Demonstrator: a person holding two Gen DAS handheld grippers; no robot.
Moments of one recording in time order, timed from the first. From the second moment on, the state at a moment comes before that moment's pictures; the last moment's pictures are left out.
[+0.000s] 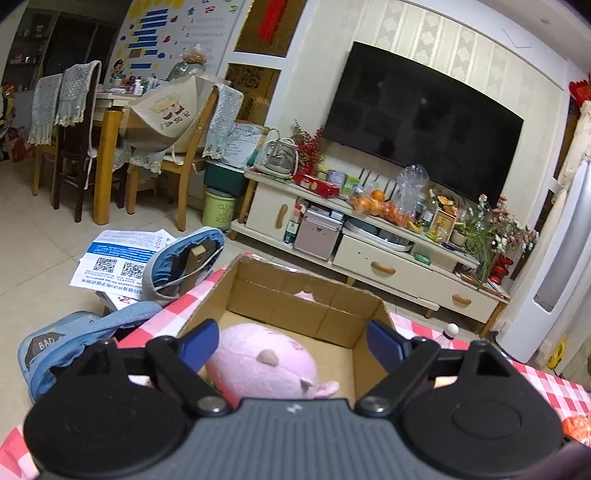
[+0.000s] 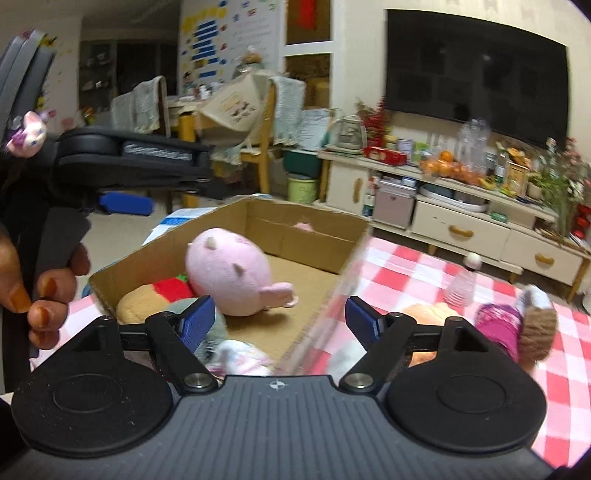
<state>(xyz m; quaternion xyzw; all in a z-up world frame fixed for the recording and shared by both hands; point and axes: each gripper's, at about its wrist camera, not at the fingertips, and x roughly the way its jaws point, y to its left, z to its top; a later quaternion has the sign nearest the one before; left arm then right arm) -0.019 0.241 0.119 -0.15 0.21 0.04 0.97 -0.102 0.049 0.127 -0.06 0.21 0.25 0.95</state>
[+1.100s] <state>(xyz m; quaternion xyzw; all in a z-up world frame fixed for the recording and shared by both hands) -0.017 0.152 0.112 -0.05 0.23 -0.03 0.97 -0.120 -0.039 0.052 0.00 0.29 0.17 0.94</state>
